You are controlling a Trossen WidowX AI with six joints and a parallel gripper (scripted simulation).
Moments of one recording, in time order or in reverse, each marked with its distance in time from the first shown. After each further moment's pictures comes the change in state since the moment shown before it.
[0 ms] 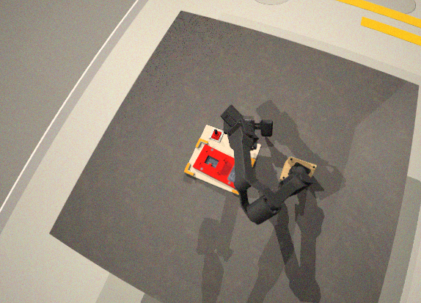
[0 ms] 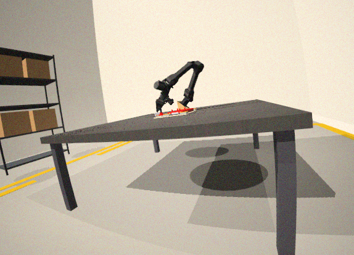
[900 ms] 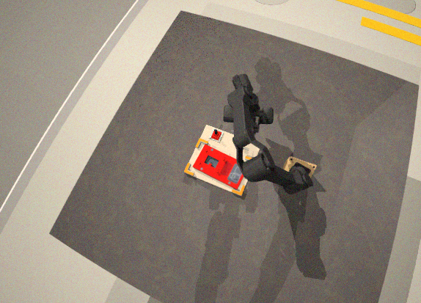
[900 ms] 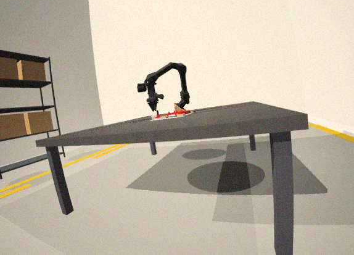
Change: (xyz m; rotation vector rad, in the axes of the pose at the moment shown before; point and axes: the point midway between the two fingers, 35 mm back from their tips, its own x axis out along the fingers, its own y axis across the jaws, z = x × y) arm -0.012 -0.004 -0.026 -0.016 -0.513 -0.091
